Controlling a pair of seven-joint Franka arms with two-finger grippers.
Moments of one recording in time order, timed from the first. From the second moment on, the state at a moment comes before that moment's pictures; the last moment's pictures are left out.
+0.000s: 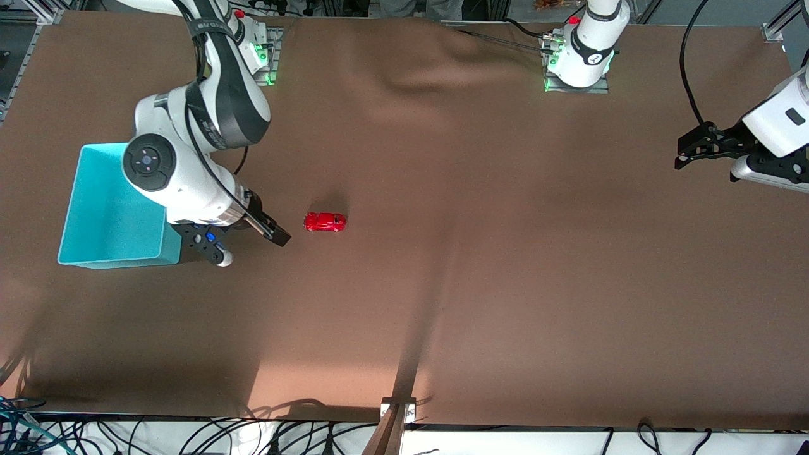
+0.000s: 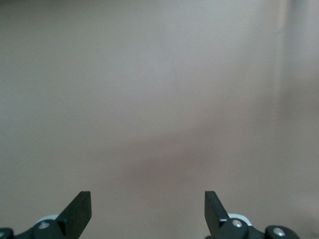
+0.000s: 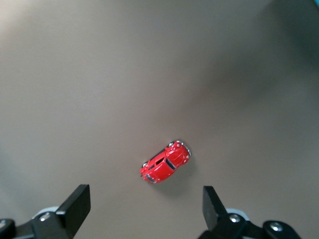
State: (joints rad) left arm 0.03 0.02 -0.04 -1.62 -0.02 1.61 0.20; right arm 0.61 0.48 -0.26 -1.55 0.24 1.90 1.07
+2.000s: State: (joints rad) left arm 0.03 0.02 -0.05 -1.53 0.03 1.52 0.14; right arm 0.71 0.59 -0.20 -1.91 0.25 2.47 1.47
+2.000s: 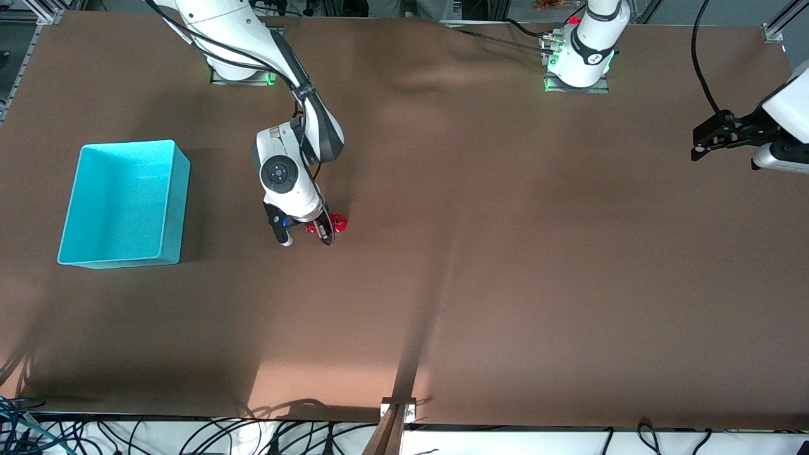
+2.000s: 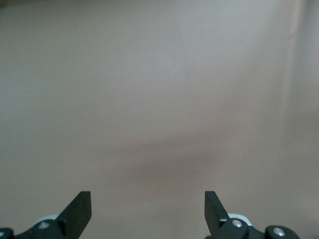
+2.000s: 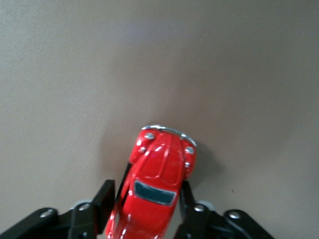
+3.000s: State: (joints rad) left arm 0.03 0.02 -0.04 -1.51 -0.01 1.47 0.14; right arm 0.61 0.38 -0.36 -1.75 0.25 1.98 1.06
